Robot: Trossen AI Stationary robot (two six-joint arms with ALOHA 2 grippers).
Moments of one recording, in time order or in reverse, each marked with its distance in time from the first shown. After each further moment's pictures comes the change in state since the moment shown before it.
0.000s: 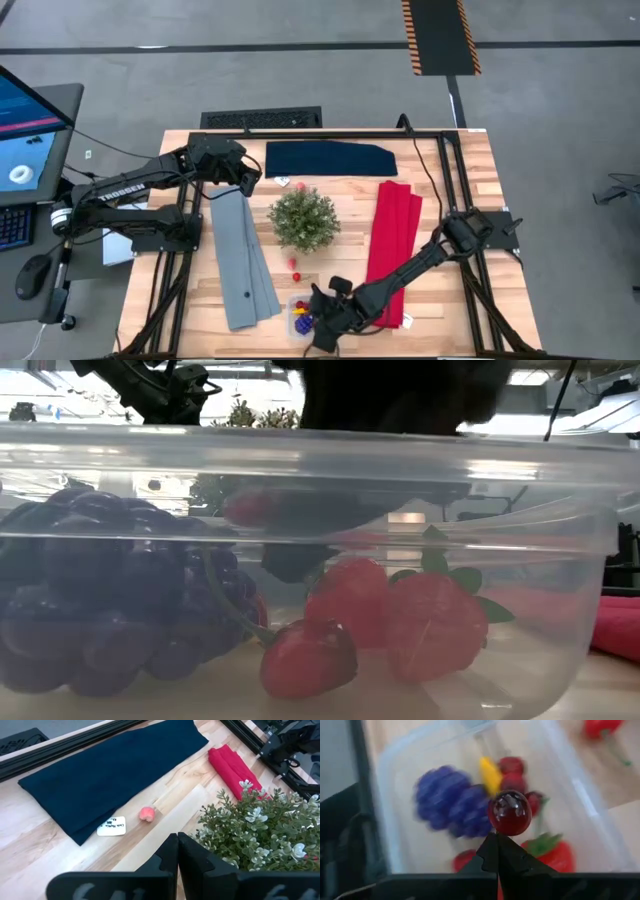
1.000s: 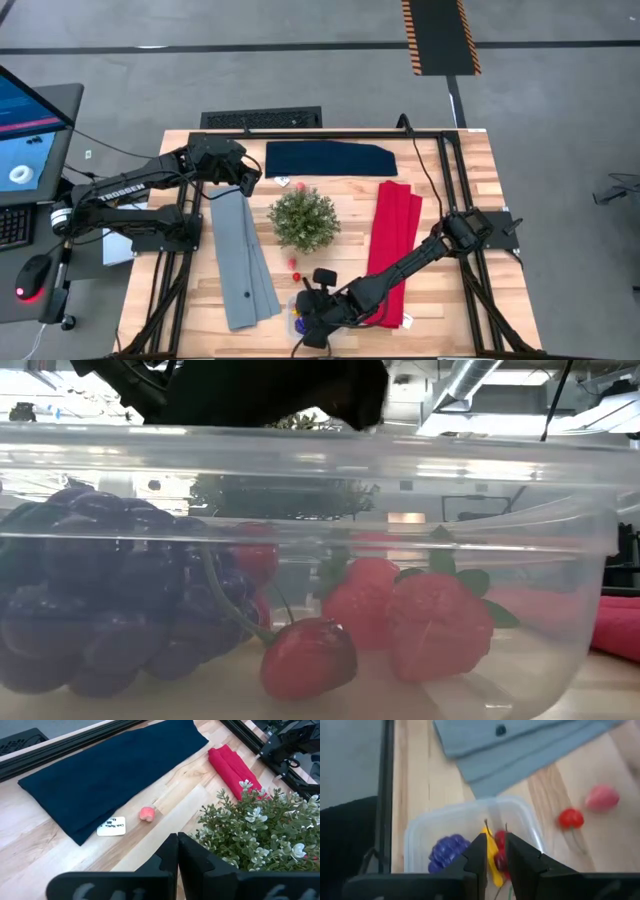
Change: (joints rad) left arm 0.000 0.000 0.000 0.000 0.000 0.000; right arm -0.024 -0.003 0.141 -0.021 0.101 -0.261
